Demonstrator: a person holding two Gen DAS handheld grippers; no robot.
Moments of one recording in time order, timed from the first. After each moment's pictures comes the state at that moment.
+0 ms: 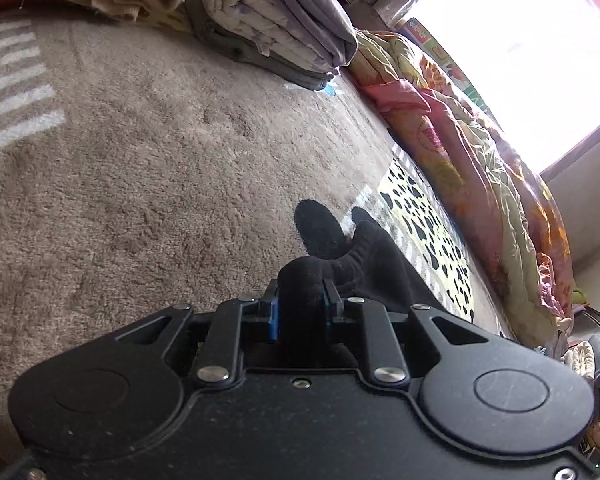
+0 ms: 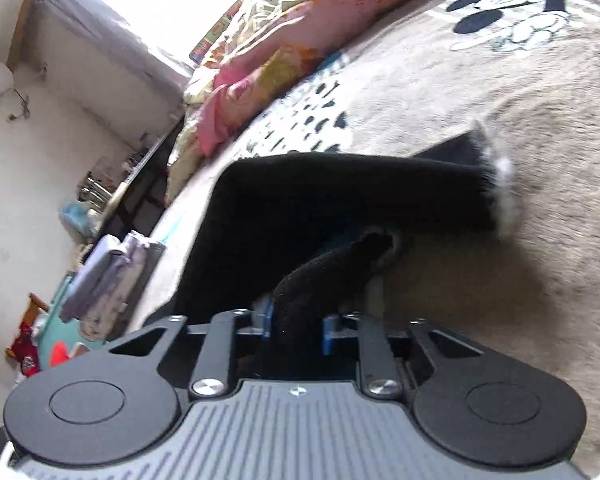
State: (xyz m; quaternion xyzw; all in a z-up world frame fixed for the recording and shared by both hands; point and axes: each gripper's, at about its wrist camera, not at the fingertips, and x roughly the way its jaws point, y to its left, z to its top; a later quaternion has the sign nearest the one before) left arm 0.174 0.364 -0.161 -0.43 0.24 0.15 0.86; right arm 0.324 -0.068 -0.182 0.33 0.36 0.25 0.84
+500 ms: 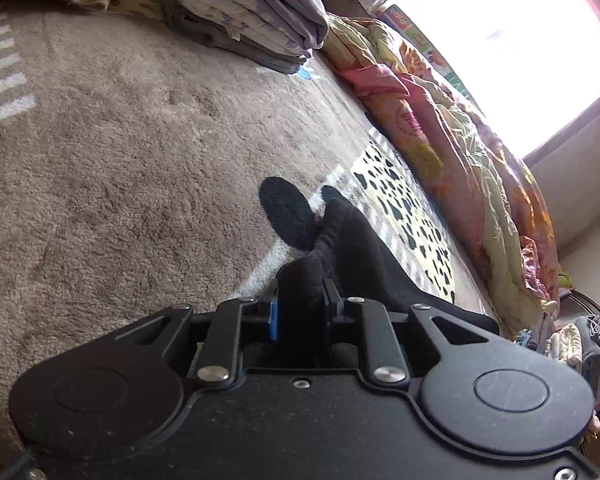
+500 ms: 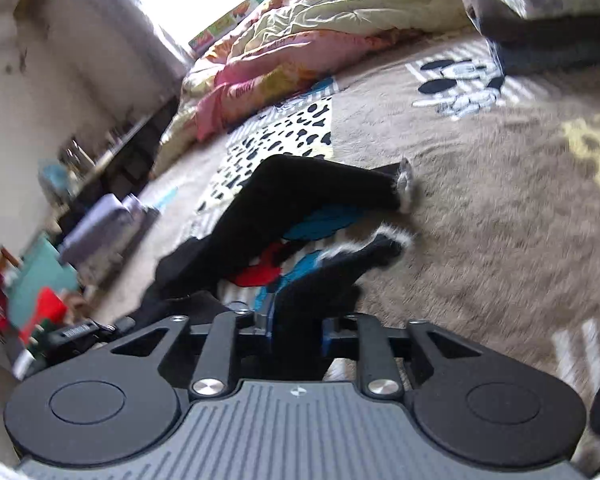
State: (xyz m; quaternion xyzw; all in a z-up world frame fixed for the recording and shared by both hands) left arm 0.176 0.351 -0.160 -0.43 0.25 0.12 0.86; right arm 0.209 -0.106 -0.100 0.22 0.38 0.20 0.88
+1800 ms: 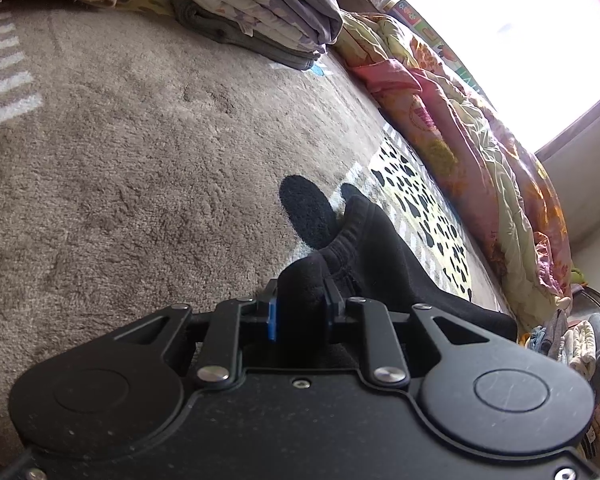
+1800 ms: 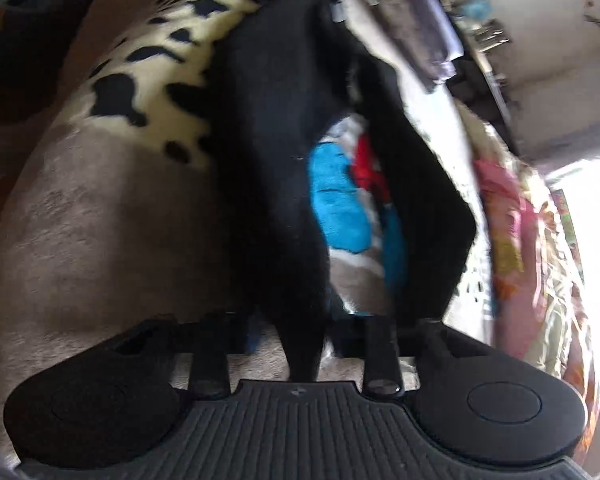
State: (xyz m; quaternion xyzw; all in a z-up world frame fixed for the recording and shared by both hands) left arm 0.180 0.356 -0.167 -0.42 0.26 0.13 0.86; right arm 0.196 -0.066 -0.154 -0.60 0.14 0.46 0.63
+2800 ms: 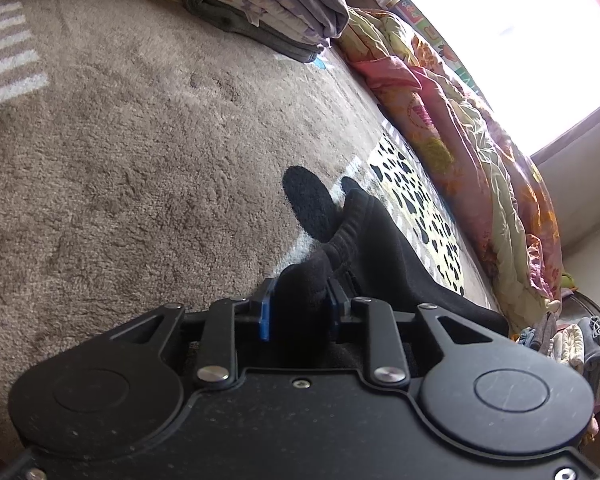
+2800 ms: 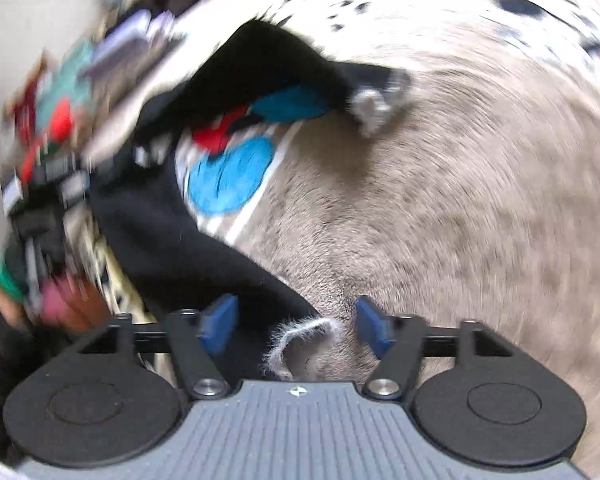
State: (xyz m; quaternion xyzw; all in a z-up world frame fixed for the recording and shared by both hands) left arm 0.179 0.360 -0.173 -0.44 0.27 0.12 0.85; right arm 0.277 -0.163 -0.147 0.09 0.54 0.36 0.76
